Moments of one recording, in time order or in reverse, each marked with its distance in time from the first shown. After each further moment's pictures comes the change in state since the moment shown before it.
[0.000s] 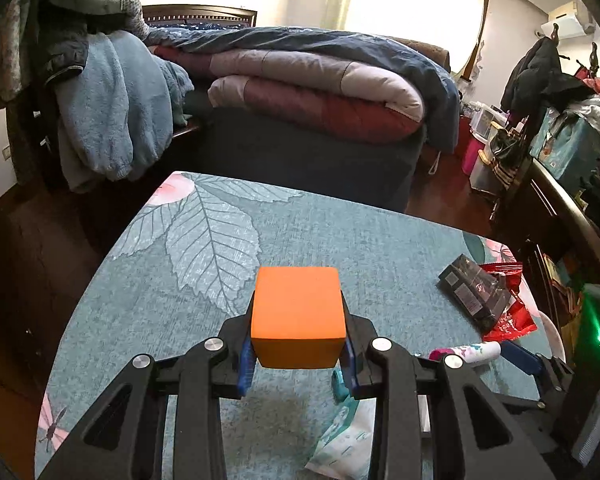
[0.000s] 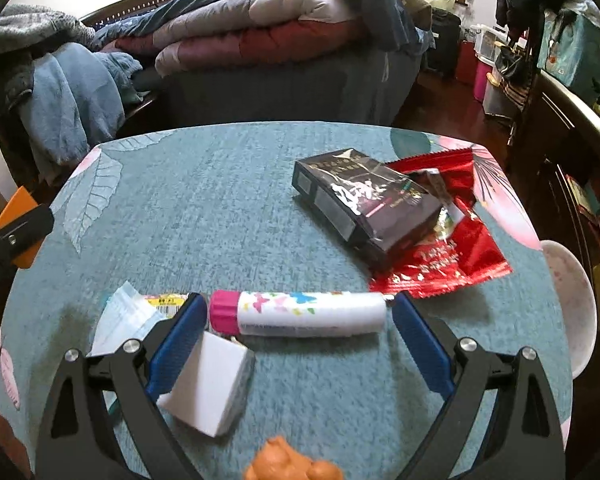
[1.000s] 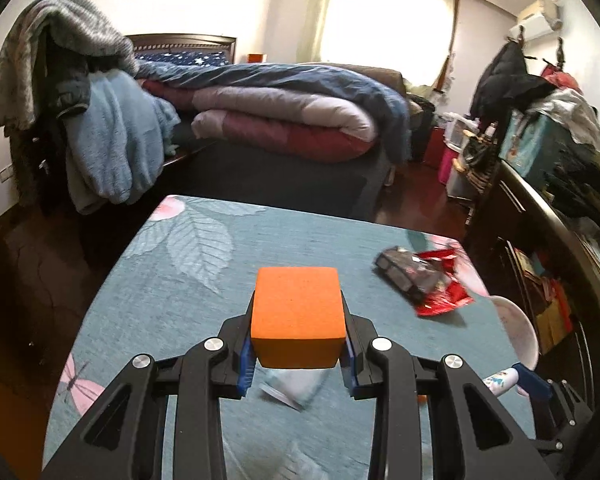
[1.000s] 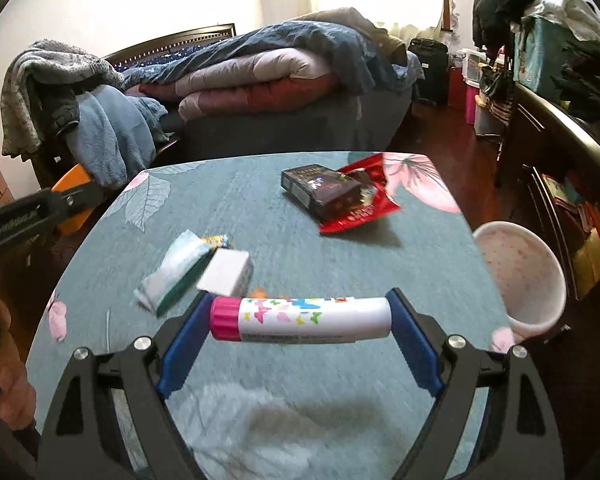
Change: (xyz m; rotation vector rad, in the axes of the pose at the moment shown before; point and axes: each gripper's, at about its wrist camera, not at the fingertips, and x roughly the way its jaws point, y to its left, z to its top) left arm -0.093 -0.044 -0.033 0.066 -0.091 -0.055; right arm -0.139 -0.045 -0.089 0.042 -0.172 0.055
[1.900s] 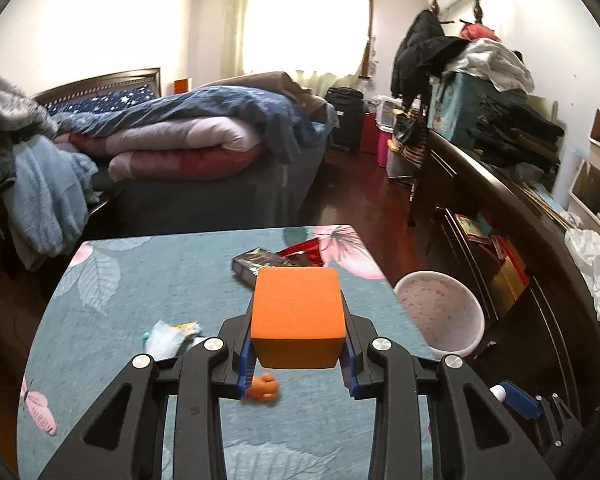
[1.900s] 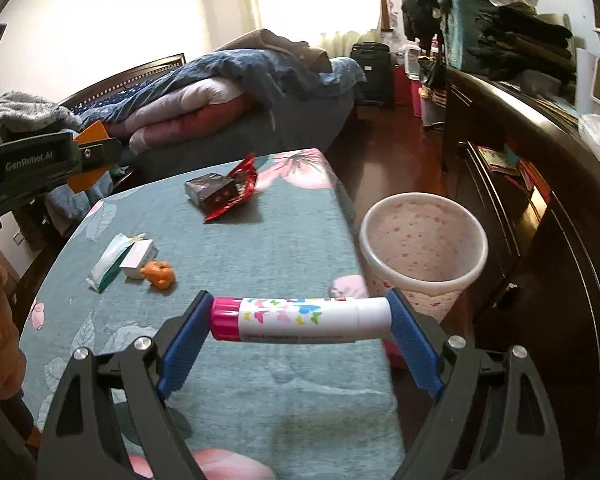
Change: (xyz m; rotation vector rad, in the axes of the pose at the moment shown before) left arm -0.020 -0.156 -0.012 0.218 -0.038 -0.129; right arm -0.069 -0.119 -0.053 0.147 -0.068 -0.098
